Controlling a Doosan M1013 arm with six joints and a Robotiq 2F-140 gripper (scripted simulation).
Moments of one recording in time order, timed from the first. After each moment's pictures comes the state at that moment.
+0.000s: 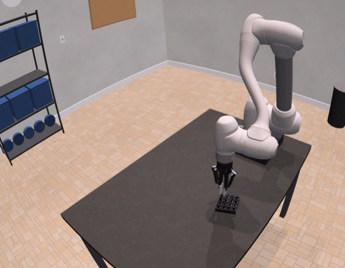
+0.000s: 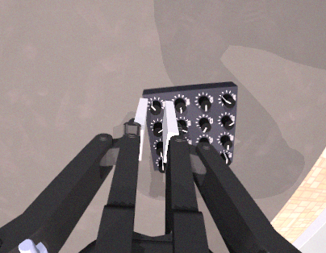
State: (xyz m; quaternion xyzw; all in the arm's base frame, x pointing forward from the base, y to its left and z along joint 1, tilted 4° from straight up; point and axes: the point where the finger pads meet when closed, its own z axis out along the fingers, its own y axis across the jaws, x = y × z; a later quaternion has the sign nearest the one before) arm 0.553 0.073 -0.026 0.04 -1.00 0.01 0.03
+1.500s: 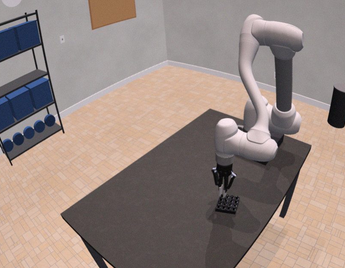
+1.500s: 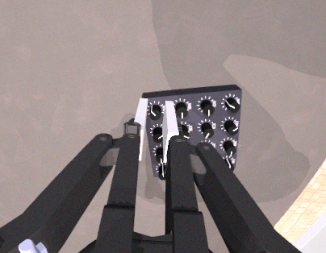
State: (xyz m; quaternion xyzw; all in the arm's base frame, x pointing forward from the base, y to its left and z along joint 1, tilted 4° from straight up) arm 0.552 0.073 -0.039 0.04 -1.00 0.01 0.03
